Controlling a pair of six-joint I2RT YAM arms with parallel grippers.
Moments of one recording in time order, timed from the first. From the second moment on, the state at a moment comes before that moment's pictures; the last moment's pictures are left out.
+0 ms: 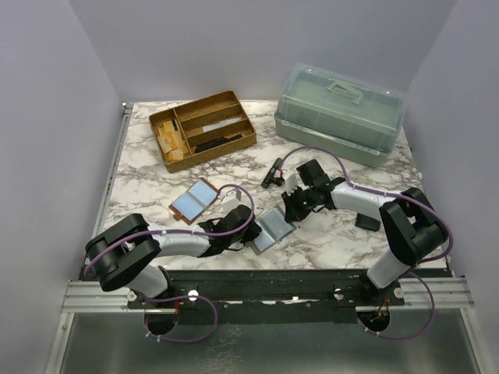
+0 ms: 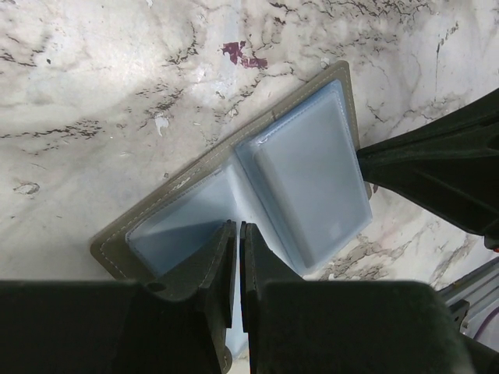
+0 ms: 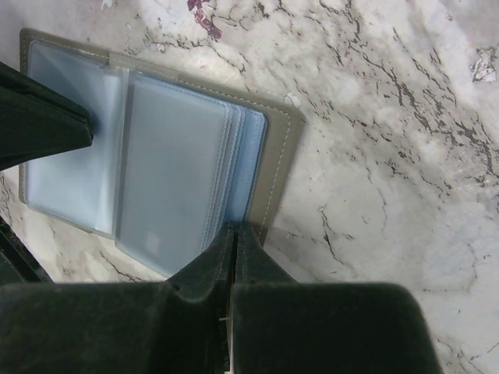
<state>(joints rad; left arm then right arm) -0.99 1.46 0.50 0.21 -0.27 -1.17 0.55 1.63 0.85 -0.29 -0.44 -0.14</state>
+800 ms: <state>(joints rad) -0.99 1.42 0.42 0.32 -0.24 -1.16 0.57 1.64 0.90 -0.37 -0.73 -0.21</state>
